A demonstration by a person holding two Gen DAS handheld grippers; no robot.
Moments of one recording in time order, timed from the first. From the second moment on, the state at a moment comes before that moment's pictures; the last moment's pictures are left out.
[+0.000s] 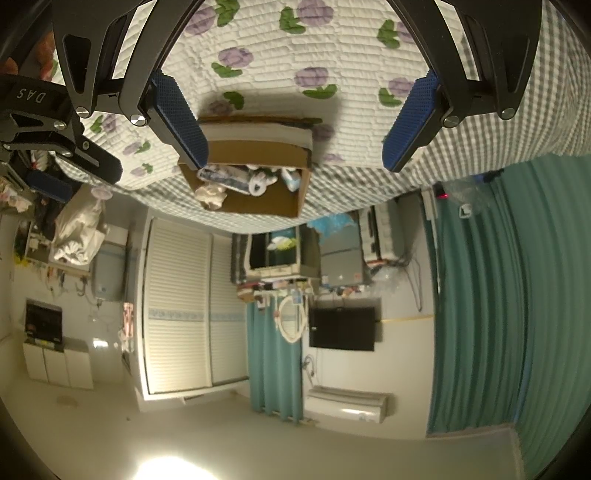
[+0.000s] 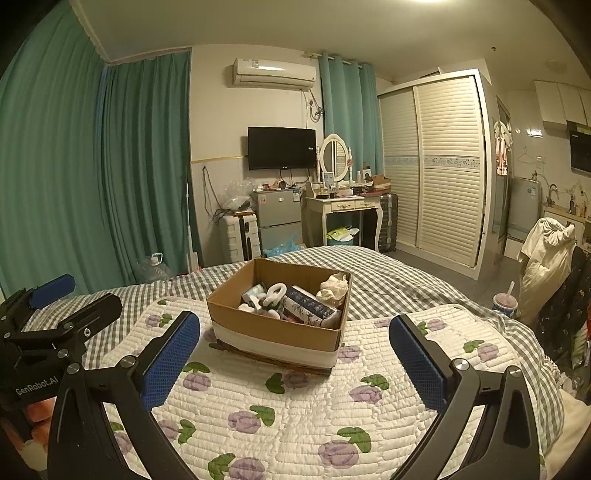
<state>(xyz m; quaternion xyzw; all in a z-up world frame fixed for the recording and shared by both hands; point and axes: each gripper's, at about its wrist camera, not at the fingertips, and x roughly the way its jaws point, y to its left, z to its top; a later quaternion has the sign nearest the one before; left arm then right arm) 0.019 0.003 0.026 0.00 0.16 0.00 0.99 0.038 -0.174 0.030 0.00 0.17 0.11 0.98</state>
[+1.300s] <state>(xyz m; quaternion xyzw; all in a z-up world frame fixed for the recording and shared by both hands) 0.016 -0.007 0.025 0.00 0.16 0.00 0.99 0.039 -0.174 0.023 0.00 0.17 0.11 0.98</state>
